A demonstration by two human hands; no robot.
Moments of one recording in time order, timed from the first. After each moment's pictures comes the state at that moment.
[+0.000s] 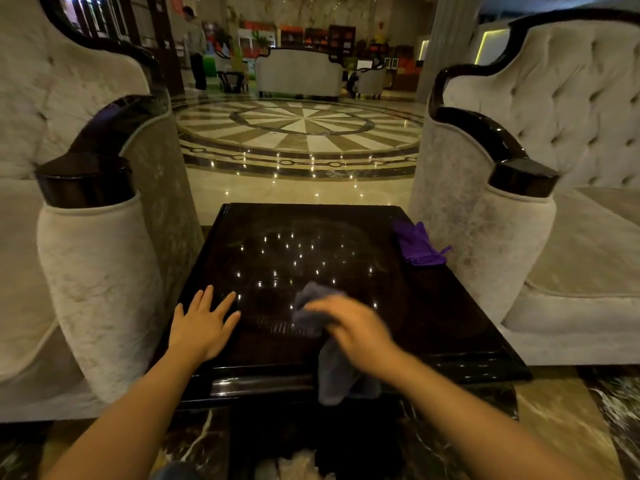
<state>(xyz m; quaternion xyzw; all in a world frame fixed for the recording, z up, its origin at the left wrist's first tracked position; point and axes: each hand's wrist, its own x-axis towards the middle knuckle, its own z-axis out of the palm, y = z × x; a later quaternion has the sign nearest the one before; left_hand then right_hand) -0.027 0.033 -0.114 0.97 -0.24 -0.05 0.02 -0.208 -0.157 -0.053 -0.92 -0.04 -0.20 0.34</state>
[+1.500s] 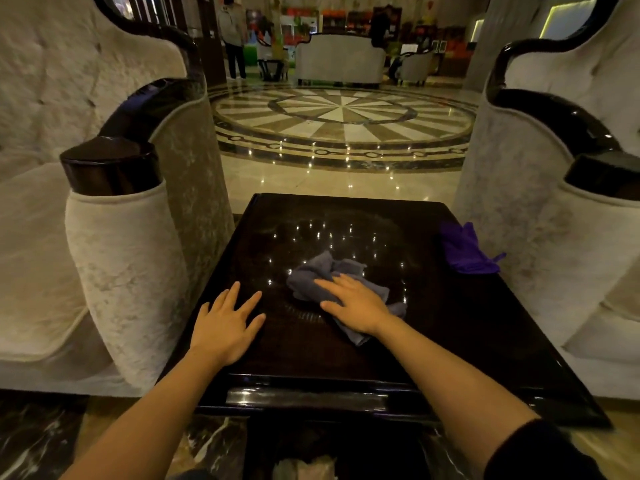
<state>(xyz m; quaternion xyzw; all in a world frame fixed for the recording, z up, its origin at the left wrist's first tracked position) -0.021 0.032 -0.125 0.97 -0.24 -0.04 0.04 -0.082 -0.209 -0.119 -0.98 0.01 0.02 0.19</state>
